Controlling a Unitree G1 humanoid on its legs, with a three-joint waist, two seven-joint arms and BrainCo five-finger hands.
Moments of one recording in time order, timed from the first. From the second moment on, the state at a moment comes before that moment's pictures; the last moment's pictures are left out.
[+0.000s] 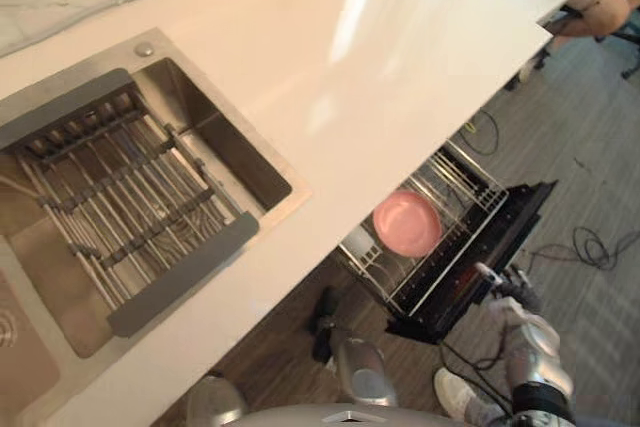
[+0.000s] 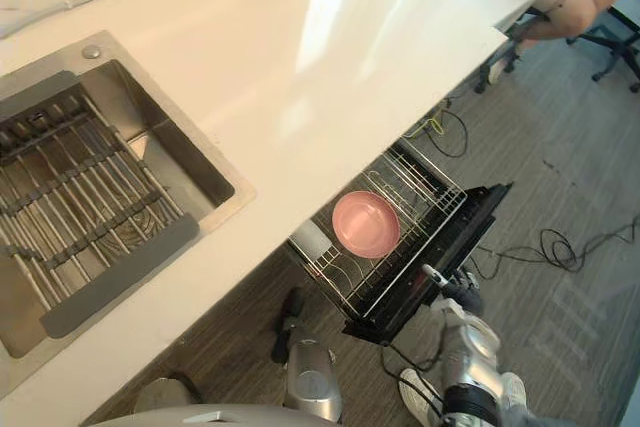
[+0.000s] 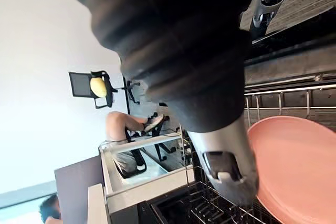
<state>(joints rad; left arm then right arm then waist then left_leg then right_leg) 0.06 0.19 0.04 1.14 -0.19 0.59 0.24 -0.05 -0.28 -0.50 0.54 0.51 0.06 -0.04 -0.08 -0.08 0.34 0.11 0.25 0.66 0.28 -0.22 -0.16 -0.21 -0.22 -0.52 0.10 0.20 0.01</state>
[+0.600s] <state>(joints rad) 0.01 0.20 -0.01 1.13 -0.13 0.60 0.21 -0.09 -0.31 -0.47 0.60 0.72 -0.04 -0.16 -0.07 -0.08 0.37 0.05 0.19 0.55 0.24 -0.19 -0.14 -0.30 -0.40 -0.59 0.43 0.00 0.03</state>
